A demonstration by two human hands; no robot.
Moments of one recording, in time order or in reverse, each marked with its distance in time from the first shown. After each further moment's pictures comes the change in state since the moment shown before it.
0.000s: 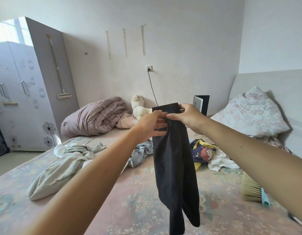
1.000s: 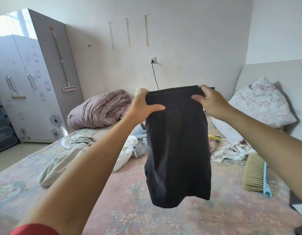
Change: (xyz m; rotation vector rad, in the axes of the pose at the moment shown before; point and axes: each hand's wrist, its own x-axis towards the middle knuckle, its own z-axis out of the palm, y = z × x) left_hand 0.013 -0.001 -0.034 0.797 0.198 0.450; right_hand -0.008 0.015 -0.060 -0.550 0.007 -0.204
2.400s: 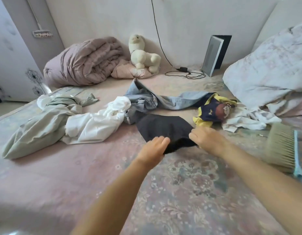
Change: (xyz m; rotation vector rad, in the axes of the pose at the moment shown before) left_hand -0.065 -0.232 0.222 0.465 -0.298 0.220; right_hand -0.032 0.221 0.228 -0.918 -0.127 -0.722
